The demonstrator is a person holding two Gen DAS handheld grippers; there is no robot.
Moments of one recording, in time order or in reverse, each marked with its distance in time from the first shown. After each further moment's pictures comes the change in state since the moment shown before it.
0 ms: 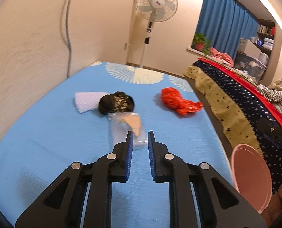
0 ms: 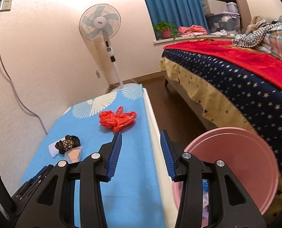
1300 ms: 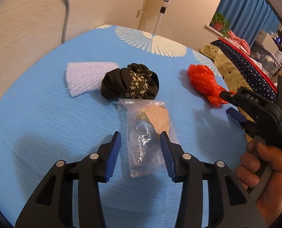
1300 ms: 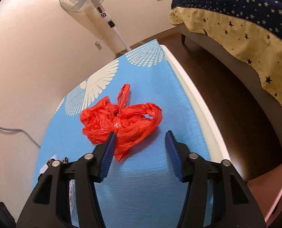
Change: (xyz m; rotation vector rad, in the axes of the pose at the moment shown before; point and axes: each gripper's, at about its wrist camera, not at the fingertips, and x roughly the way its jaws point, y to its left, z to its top) left arm 0.091 0.030 0.013 -0.090 0.250 0.022; right arm 0.217 0.021 0.019 0.163 0.300 0.147
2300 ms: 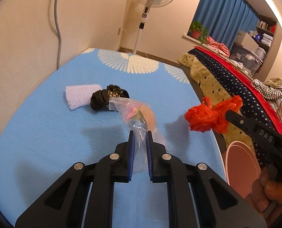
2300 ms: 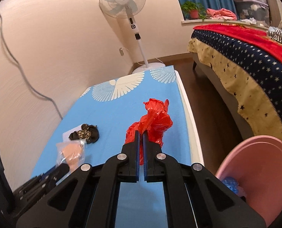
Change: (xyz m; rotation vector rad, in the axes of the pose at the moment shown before) left arm -0.086 -0.026 -0.014 0.098 -0.120 -0.092; right arm -0.156 0.034 -0.051 -0.250 -0.106 0.006
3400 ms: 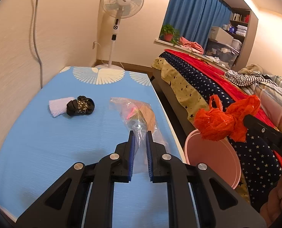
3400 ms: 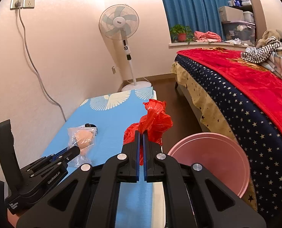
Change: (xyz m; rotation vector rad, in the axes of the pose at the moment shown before) left arm -0.069 -0.066 -0.025 0.130 -0.057 -0.119; right arm -0.160 -0.019 -0.030 -0.044 -0.139 -0.107
